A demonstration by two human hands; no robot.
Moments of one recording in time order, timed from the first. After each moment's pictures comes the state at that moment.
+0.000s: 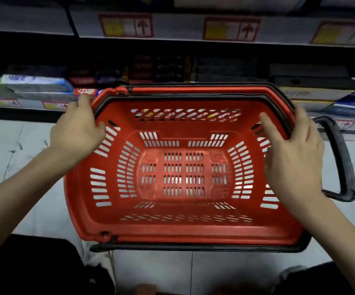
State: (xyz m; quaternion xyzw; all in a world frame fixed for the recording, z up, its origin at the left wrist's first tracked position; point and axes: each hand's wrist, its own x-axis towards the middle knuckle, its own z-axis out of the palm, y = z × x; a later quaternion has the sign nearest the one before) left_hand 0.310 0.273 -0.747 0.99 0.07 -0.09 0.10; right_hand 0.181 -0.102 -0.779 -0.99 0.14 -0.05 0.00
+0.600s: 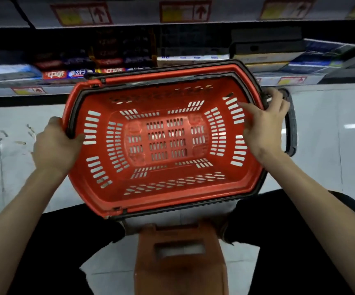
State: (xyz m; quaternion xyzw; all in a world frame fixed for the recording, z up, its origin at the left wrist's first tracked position) left_hand 0.270 0.269 -0.698 0.95 0.19 -0.19 0.13; right_hand 0.174 -0.130 -0.726 -0.96 0.21 0.02 0.17
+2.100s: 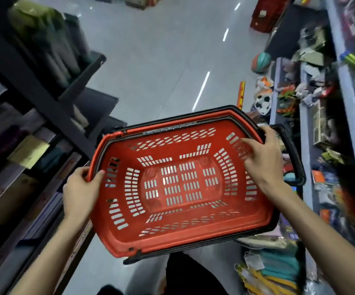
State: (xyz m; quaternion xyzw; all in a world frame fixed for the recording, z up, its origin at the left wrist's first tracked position) left_hand 0.074 -0.309 -0.119 0.85 -0.34 -0.24 0.33; right_hand -0.344 -0.431 -0.087 -0.71 0.67 -0.18 0.04
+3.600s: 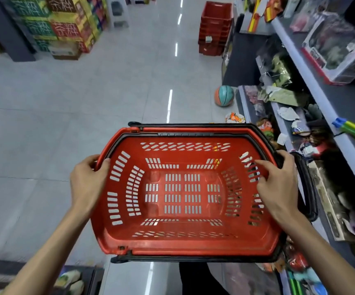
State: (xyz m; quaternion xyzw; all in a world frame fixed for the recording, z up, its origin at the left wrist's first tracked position) left_hand -0.076 -1.149 -0.070 0.75 -0.49 -0.28 0.34; right_hand -0.490 -1.069 -0.099 -0.53 0.82 -0.23 0.03
